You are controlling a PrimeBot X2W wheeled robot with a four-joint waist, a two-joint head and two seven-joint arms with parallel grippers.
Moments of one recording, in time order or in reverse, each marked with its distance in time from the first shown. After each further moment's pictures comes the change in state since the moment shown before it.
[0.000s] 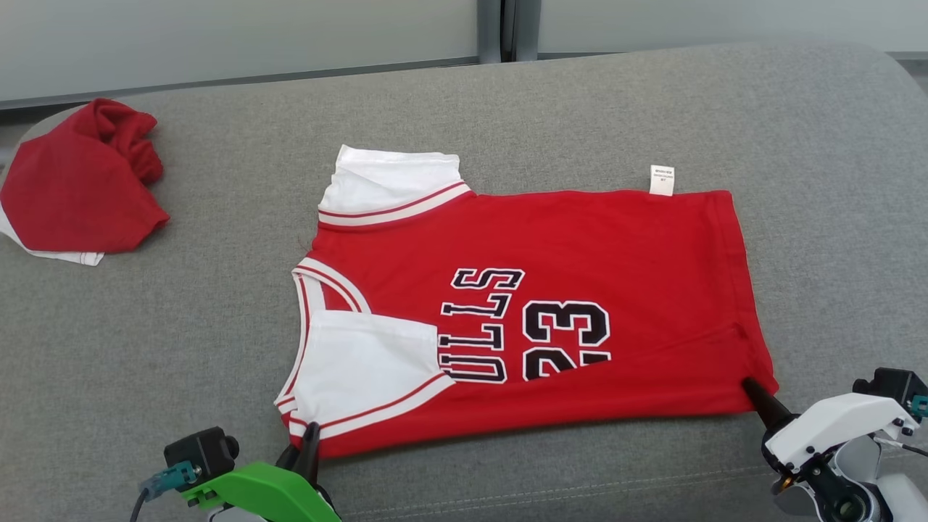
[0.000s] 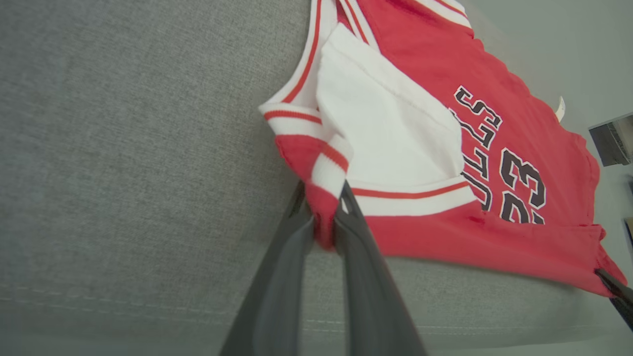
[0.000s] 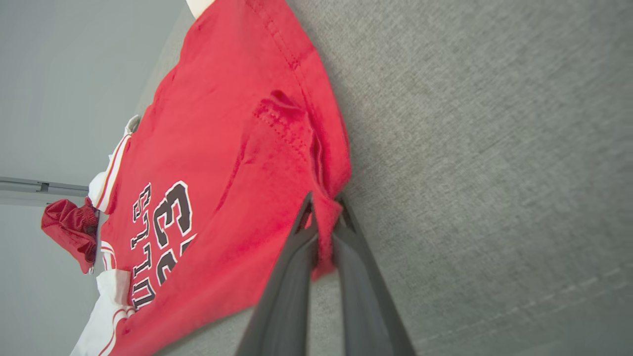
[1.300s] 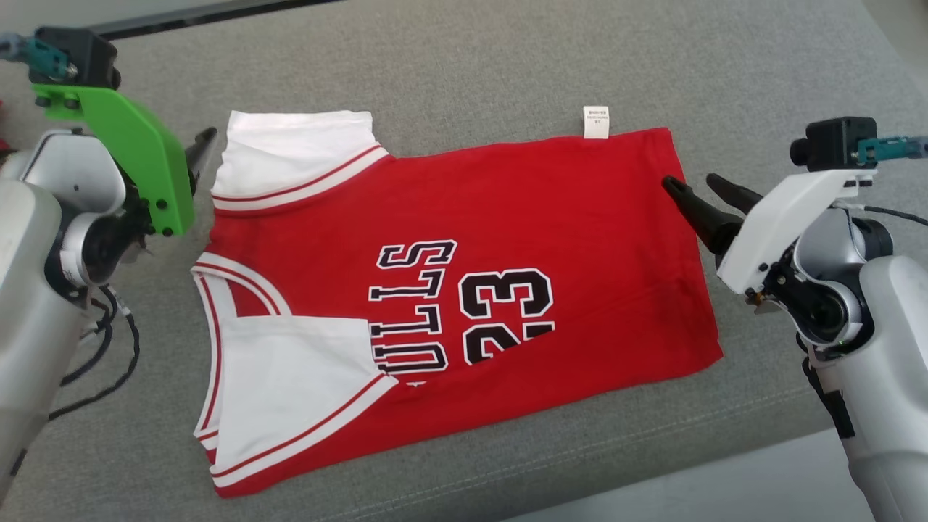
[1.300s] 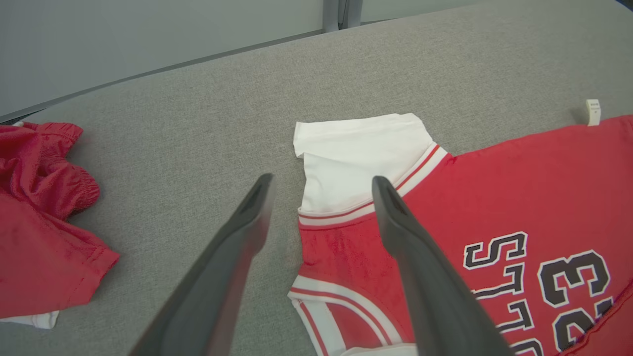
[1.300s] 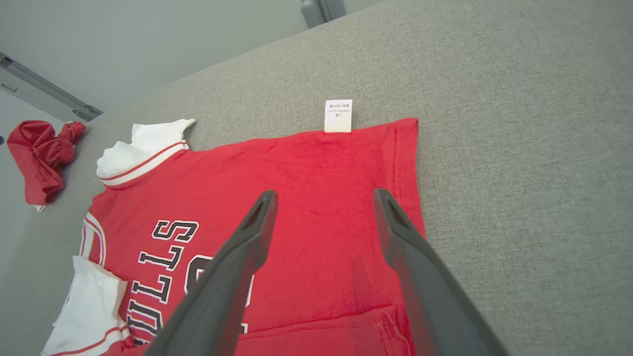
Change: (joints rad) left arm -0.852 0.251 -0.122 0.238 0.147 -0.219 0.613; right arm -0.368 -0.049 0.111 -0.270 -0.342 -0.001 0.324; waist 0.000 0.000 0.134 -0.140
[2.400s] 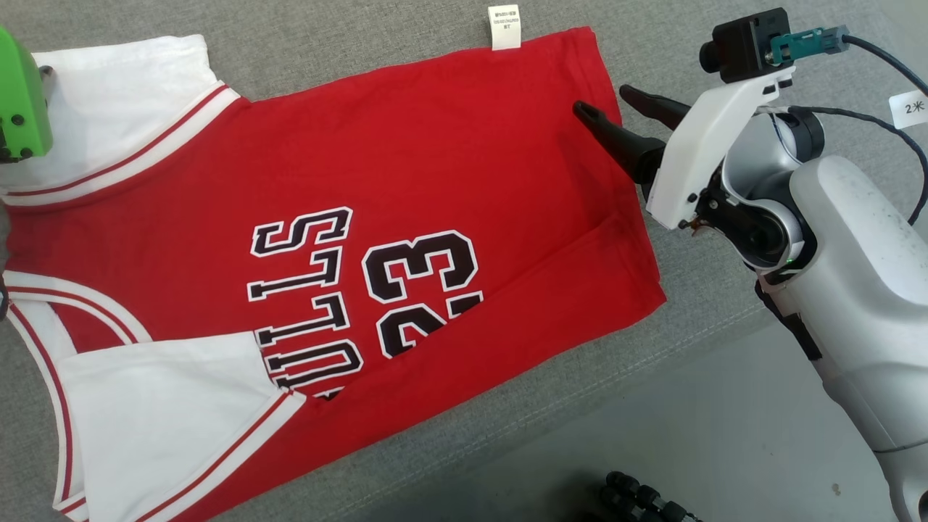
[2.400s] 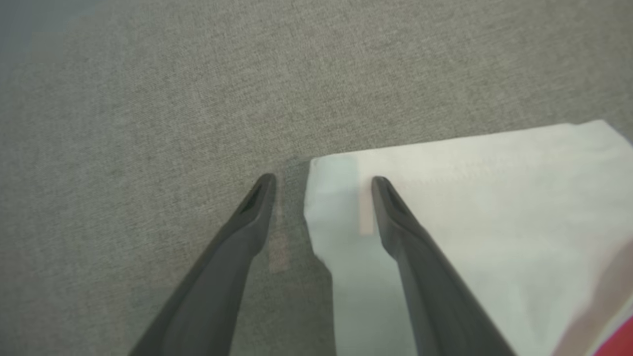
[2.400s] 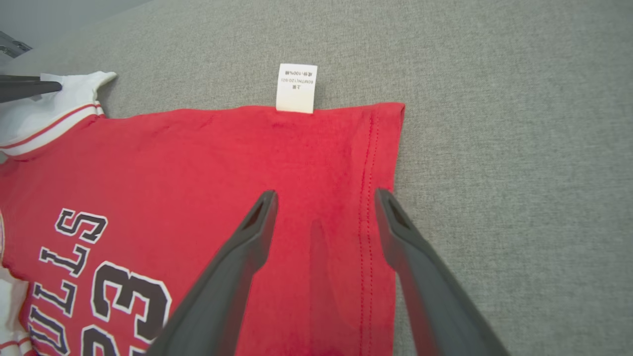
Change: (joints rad) left arm -0.252 0.079 -0.032 0.259 0.098 0.005 0.111; right arm -0.323 -0.048 0.347 0.103 0.126 0.000 -0.093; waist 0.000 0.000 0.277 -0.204
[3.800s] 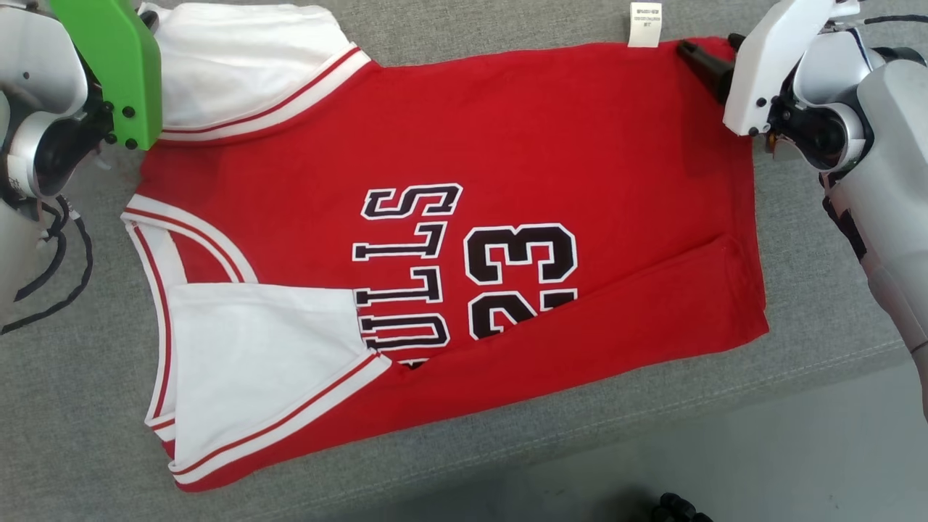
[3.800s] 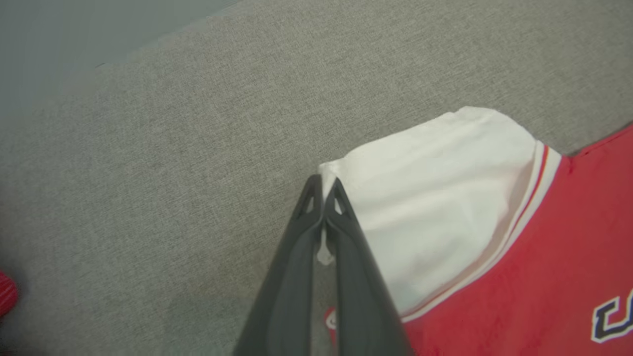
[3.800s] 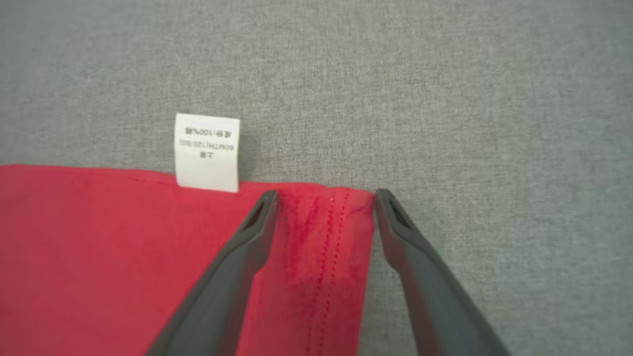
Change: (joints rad) left arm -0.003 -0.049 -0.050 -0.240 -0.022 -0.059 -0.040; right arm -0.264 -0.023 -0.009 0.450 -0.069 0.000 0.035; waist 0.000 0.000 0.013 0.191
